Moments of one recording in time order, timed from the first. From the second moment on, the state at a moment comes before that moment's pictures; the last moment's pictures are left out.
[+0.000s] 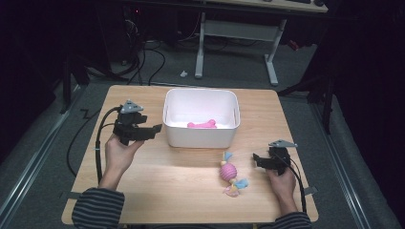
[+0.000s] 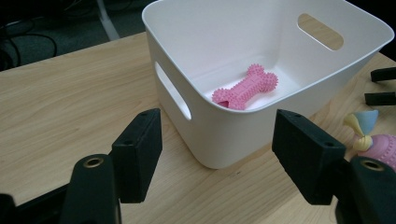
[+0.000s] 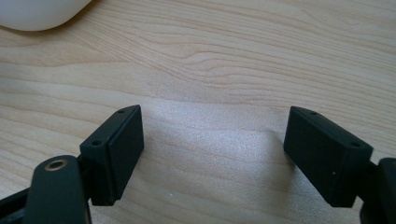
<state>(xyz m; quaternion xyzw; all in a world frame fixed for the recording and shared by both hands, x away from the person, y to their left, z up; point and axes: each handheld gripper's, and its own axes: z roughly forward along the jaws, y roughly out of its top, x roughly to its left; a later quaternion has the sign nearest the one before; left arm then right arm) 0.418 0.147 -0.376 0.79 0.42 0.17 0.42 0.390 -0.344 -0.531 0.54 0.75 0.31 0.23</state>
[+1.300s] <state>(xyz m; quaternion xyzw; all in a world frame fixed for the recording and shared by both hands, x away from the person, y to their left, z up) 0.402 0.182 -0.418 0.77 0.46 0.15 0.42 0.390 -0.343 -0.531 0.54 0.75 0.31 0.23</state>
